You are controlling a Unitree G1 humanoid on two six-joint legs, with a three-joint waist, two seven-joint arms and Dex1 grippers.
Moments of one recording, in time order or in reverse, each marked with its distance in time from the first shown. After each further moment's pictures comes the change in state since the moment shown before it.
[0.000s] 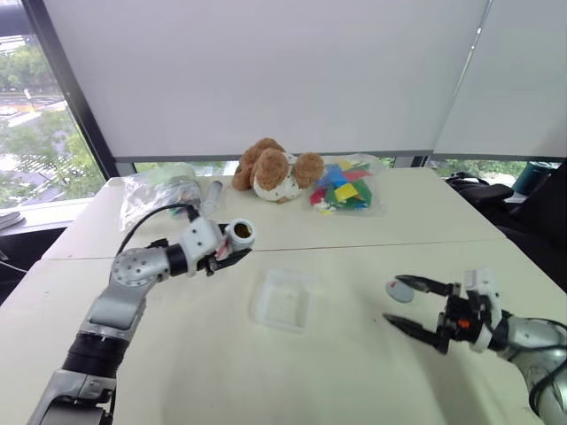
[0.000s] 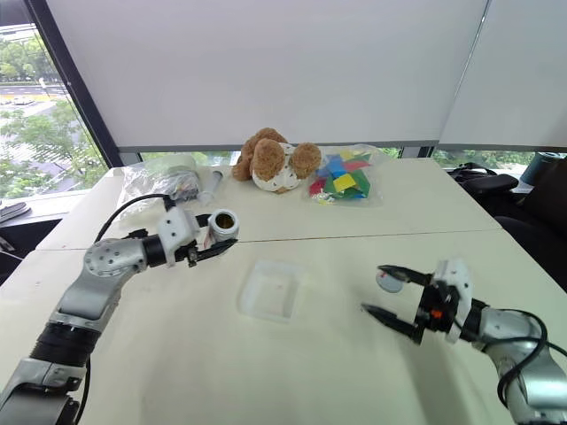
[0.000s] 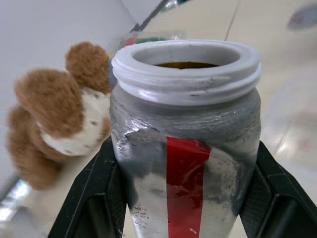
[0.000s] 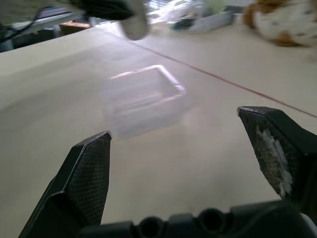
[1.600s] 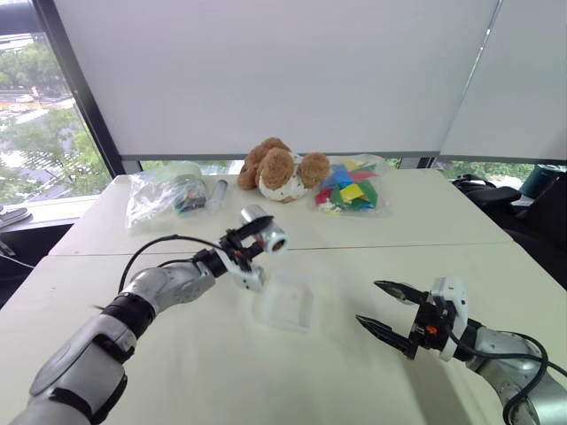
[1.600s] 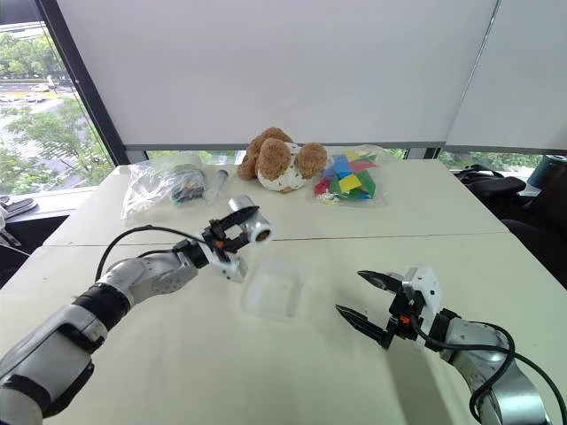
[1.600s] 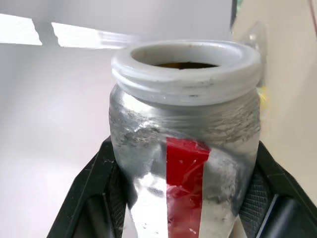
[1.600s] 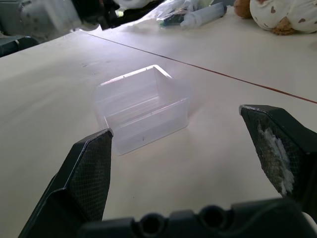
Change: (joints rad) left arm -0.165 0.023 -0.369 0.400 0.198 -0.427 0.726; right arm -0.024 0.084 0.073 -0.032 -0.064 0.060 -0.191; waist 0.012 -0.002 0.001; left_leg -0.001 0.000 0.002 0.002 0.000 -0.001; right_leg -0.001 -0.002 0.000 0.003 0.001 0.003
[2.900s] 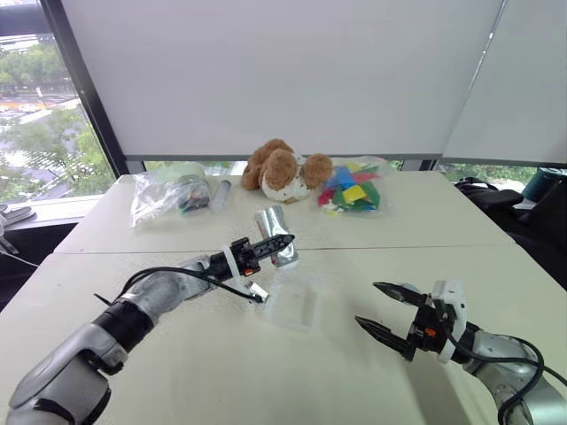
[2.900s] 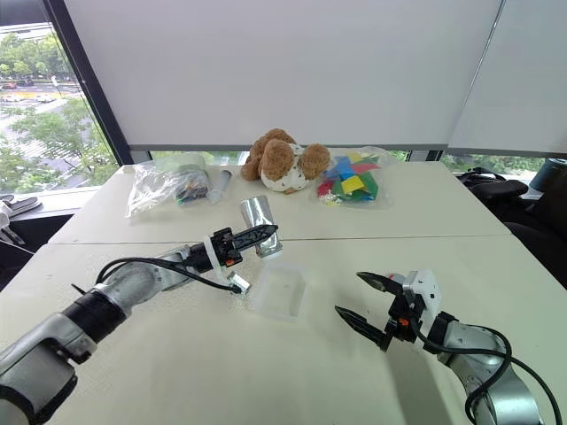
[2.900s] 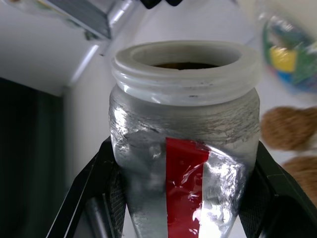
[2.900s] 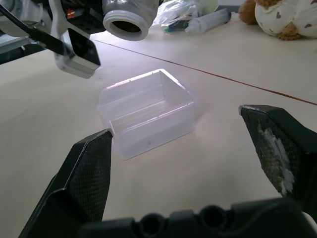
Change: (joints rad) left arm -0.113 0.066 -0.216 -0.188 1.325 0.381 0.783; right arm -0.007 0.027 0.006 0.043 -0.004 -0.051 0.015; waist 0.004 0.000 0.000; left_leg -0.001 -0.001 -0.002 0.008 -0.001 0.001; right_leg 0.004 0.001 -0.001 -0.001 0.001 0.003
